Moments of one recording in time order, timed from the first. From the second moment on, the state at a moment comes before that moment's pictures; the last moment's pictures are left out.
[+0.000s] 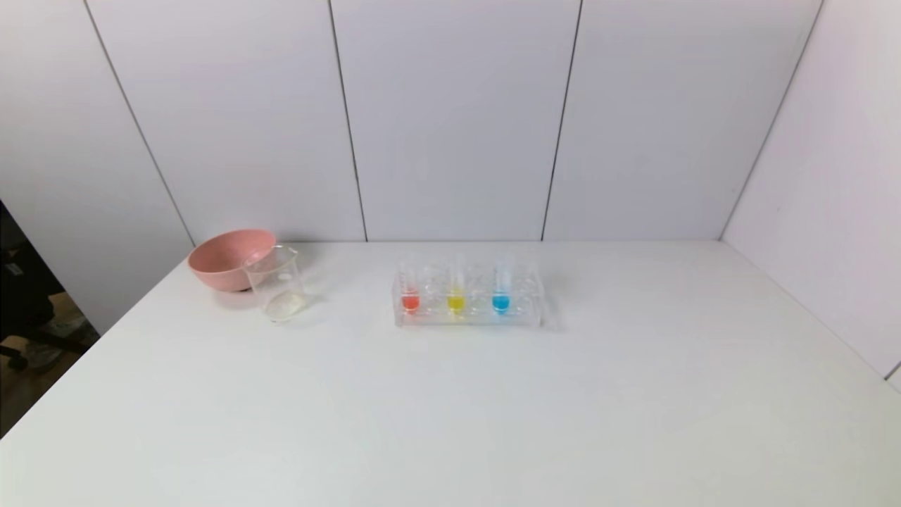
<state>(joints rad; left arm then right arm) 0.00 0.00 0.00 -0.01 0.03 -0.09 0.00 0.00 0.00 0.00 -0.04 0.09</state>
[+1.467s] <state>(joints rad) -0.10 0.58 -0.38 -0.11 -0.18 -0.14 0.00 0.00 0.00 0.00 -0.04 0.09</state>
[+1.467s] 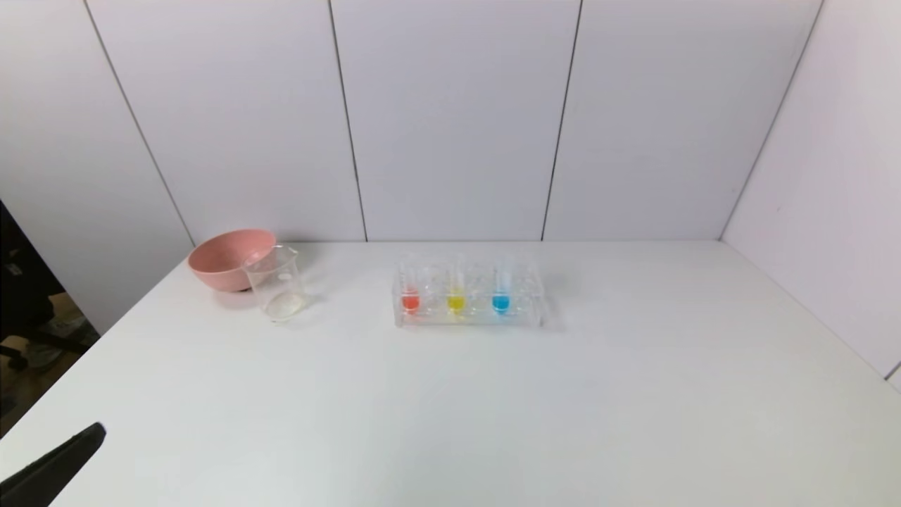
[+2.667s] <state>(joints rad) -0.57 1.72 -0.86 -0.48 0.31 -0.30 0.00 0.00 0.00 0.00 -0.04 0.09</state>
